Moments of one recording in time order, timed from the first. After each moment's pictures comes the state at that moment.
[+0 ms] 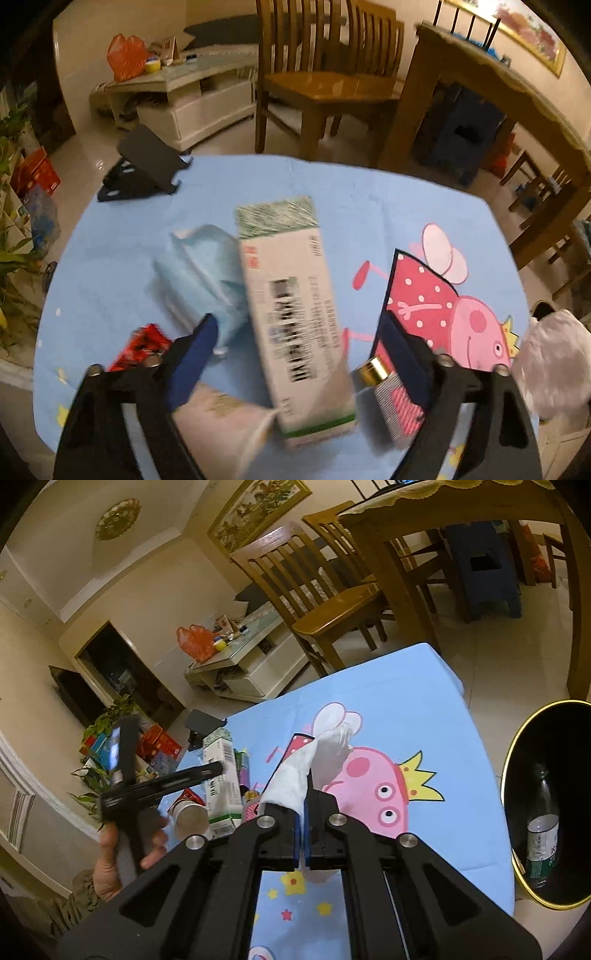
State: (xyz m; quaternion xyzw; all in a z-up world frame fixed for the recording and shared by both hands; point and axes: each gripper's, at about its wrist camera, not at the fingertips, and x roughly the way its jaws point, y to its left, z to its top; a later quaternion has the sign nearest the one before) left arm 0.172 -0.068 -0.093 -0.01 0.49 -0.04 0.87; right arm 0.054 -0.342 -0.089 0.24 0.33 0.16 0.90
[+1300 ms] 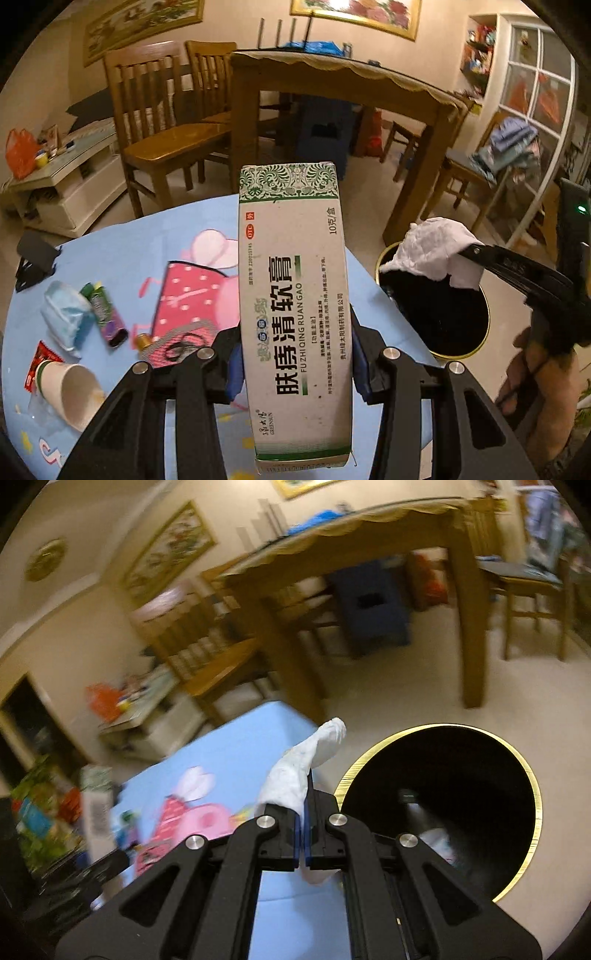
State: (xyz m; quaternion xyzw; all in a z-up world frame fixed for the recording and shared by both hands) left arm 0.059 -0.201 -0.055 0.06 0.38 -0.27 0.88; right arm 0.006 -0.466 -0.102 0.26 0.29 -0.11 0.92
